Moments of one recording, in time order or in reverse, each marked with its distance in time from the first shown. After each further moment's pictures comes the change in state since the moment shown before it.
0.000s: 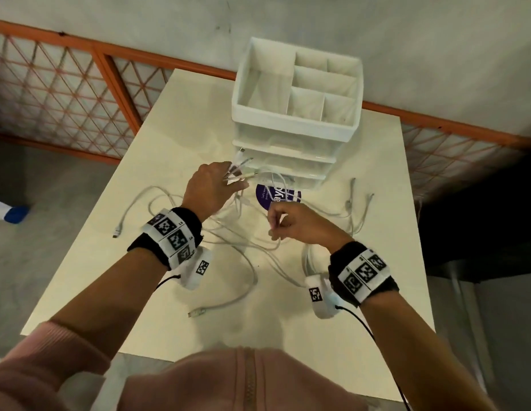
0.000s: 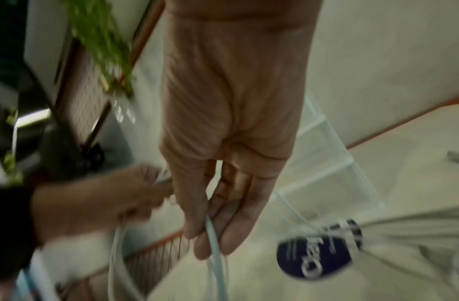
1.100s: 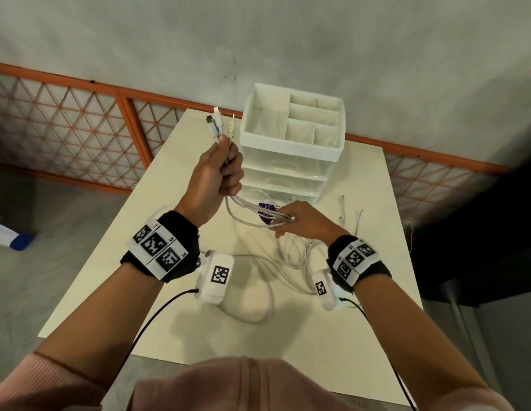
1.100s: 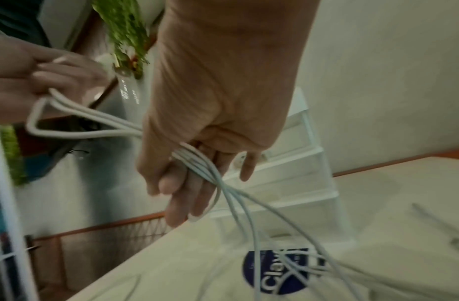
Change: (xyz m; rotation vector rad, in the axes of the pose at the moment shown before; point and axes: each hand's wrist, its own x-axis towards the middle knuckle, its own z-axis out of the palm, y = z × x) left_hand -0.055 0.064 -0.069 -1.203 -0.125 0.128; right_hand -0.017 -0.029 -0.010 -0.232 0.103 0.035
